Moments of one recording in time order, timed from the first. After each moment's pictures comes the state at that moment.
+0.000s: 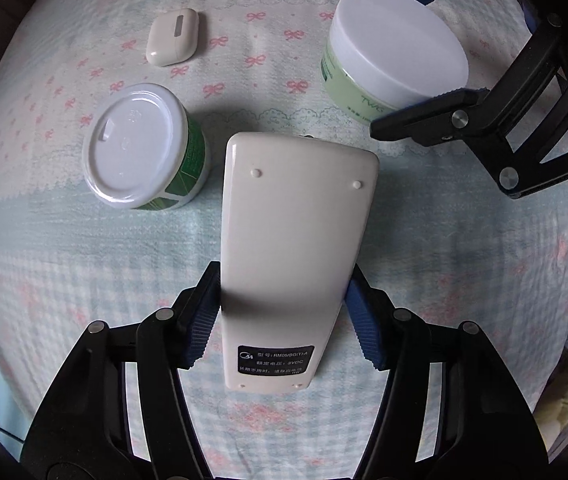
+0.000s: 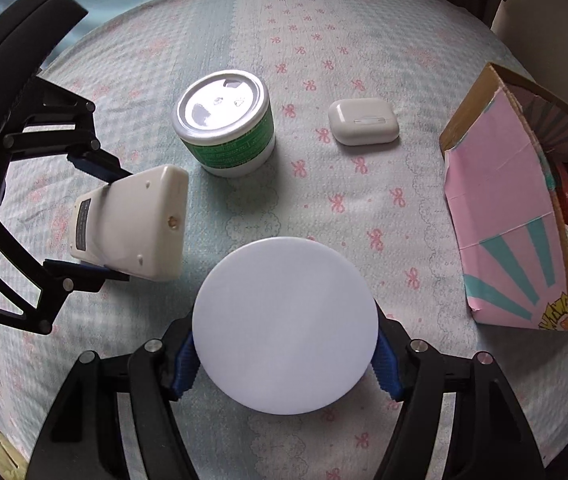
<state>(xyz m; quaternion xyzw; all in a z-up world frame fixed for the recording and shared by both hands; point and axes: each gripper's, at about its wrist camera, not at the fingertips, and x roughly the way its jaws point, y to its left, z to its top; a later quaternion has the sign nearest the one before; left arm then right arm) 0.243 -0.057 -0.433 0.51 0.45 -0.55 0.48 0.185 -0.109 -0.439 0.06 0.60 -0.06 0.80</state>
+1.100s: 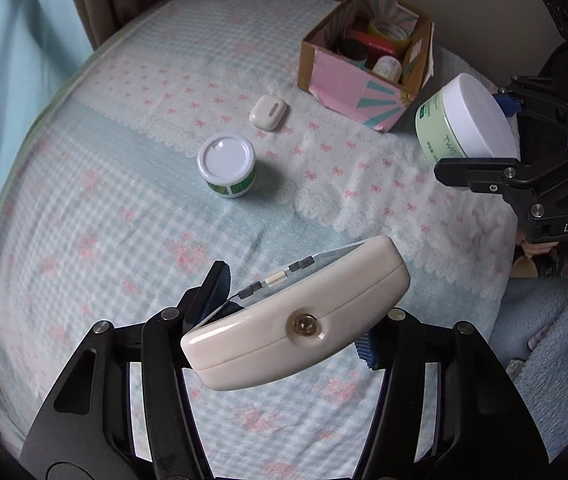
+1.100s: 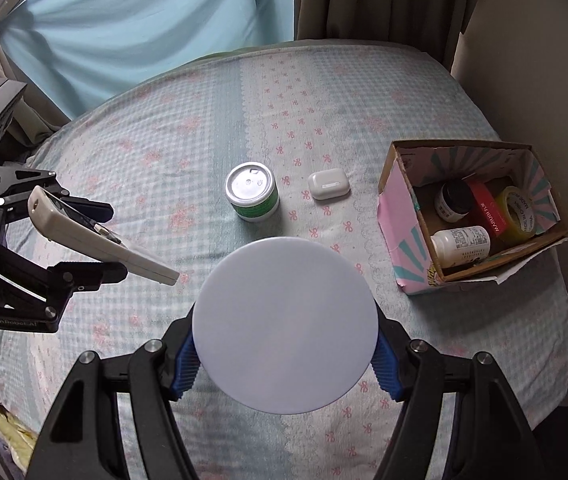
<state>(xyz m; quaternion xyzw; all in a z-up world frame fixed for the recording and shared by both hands) 0.229 0.021 -0.266 0.30 0.50 -0.46 0.67 0.114 -0.102 -0.298 0.09 0.53 -0.07 0.84</state>
